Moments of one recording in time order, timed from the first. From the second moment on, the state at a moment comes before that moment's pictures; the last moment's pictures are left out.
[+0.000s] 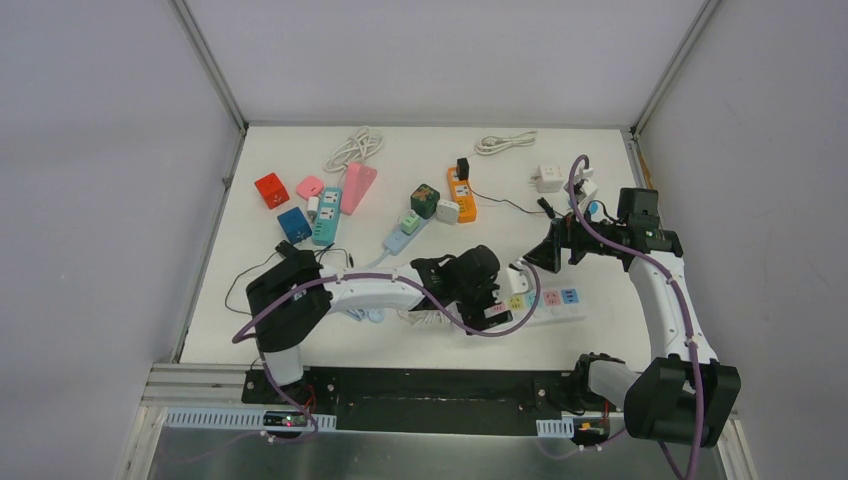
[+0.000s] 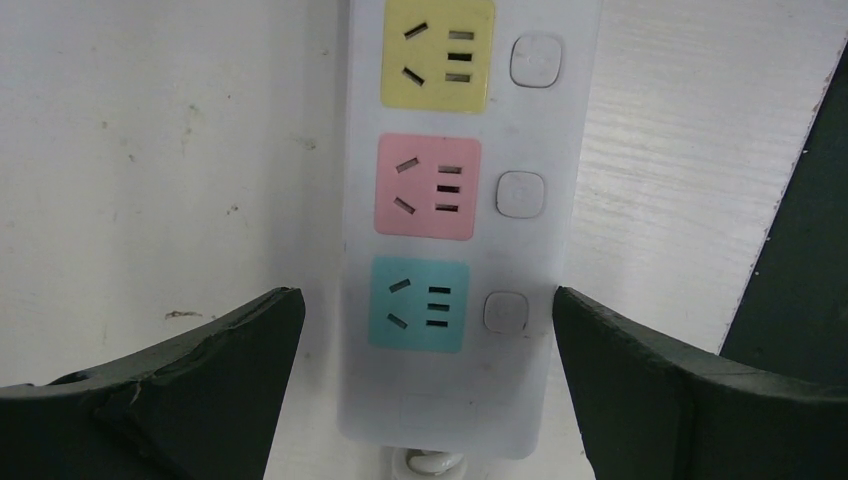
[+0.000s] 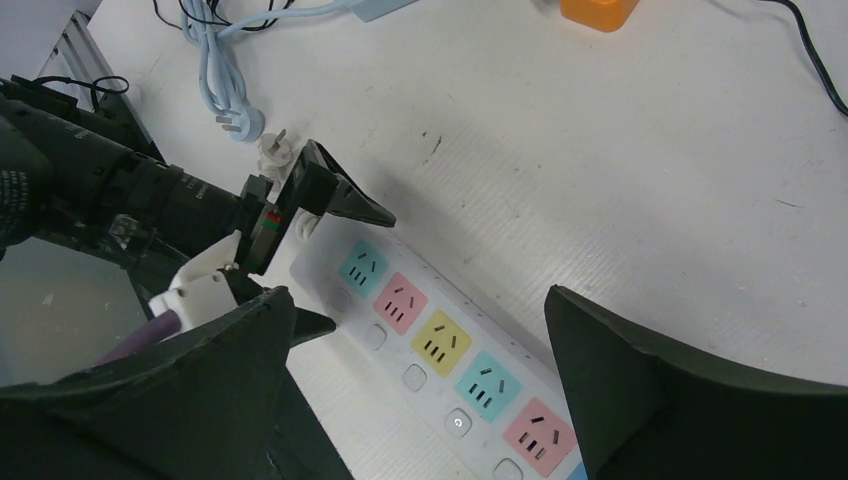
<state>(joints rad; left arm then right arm) -1.16 1.77 1.13 -0.08 0.12 0.24 -0.10 1.12 0.92 -0.76 -0.98 -0.40</state>
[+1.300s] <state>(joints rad) -1.16 1.71 1.00 -0.08 0.11 0.14 -0.11 1.12 0.92 -0.76 -0.98 -0.40</state>
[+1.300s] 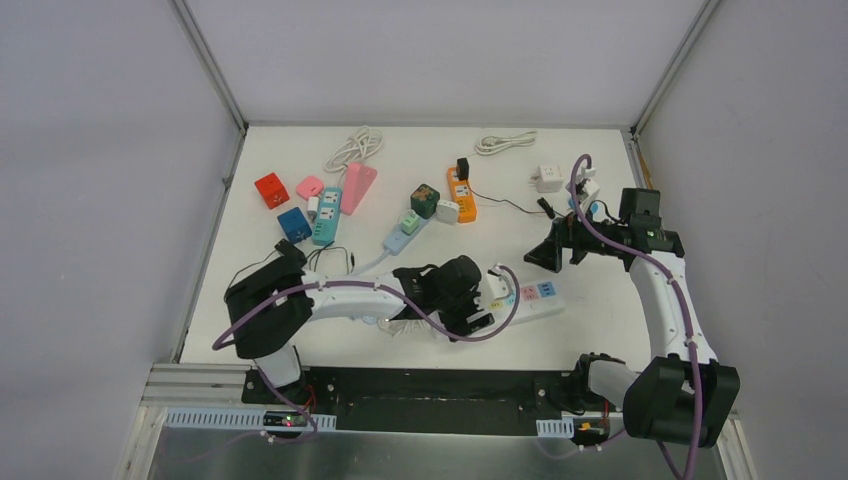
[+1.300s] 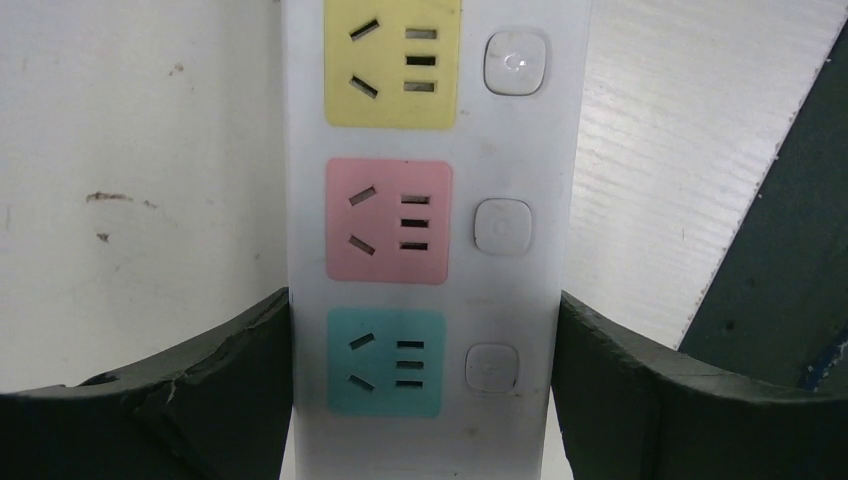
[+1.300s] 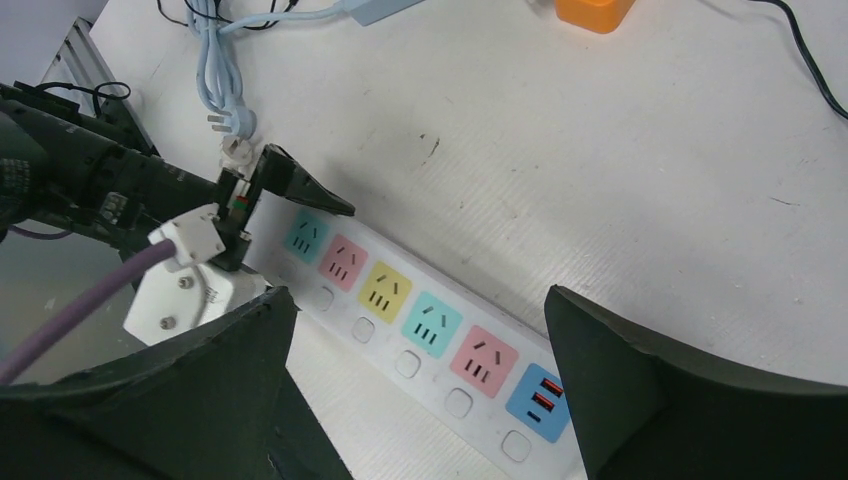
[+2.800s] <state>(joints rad) -0.68 1.05 1.20 -0.63 -0.06 0.14 -0.17 1.08 0.92 -0.75 -1.00 -0.36</state>
